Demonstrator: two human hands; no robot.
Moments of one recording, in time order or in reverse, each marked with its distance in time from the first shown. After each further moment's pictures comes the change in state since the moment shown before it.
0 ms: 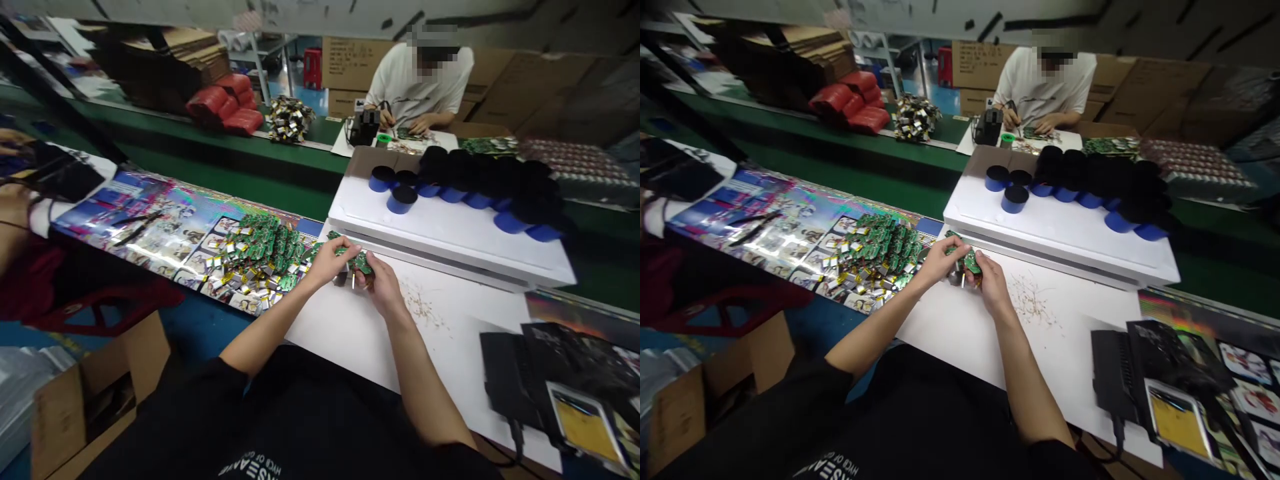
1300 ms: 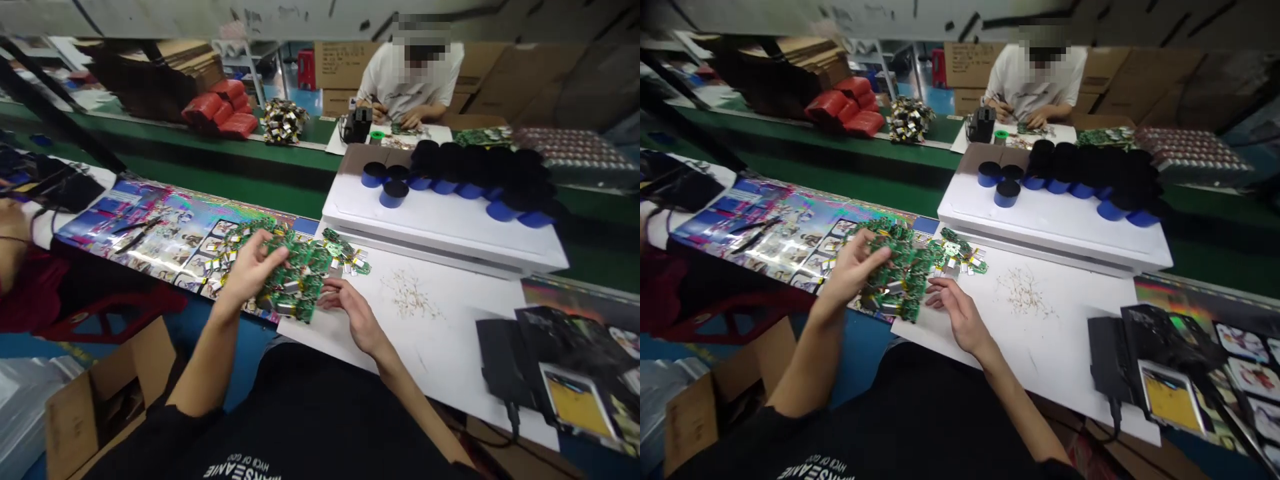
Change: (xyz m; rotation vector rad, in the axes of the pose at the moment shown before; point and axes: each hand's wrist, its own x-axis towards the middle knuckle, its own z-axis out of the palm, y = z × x) left_hand -0.082 0.062 -0.111 -0.037 0.189 -0.099; right_hand -0.086 0.001 0.034 0.079 -0.262 -0.122
